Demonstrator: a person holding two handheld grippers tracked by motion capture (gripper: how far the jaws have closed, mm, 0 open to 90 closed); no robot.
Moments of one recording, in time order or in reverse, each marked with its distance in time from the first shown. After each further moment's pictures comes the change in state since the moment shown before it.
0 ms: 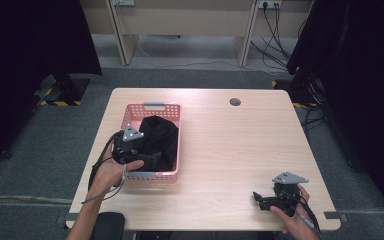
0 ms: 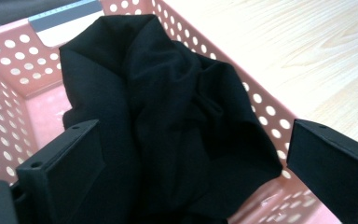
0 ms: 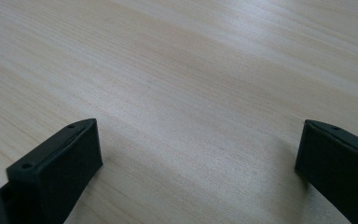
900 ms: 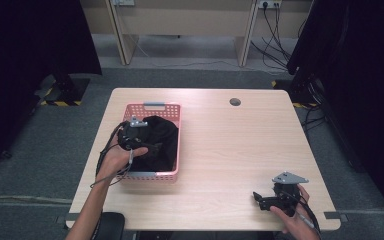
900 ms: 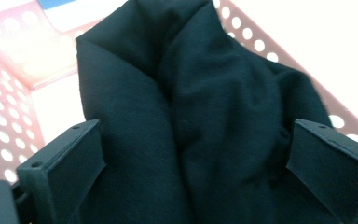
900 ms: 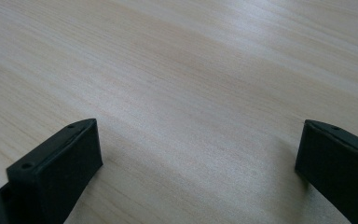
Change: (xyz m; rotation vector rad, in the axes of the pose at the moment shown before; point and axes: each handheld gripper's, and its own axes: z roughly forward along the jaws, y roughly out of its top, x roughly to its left) left arm 0.034 0.012 0.051 0.118 0.035 -0.087; right arm 0.000 0.000 0.000 0.000 0.000 0.000
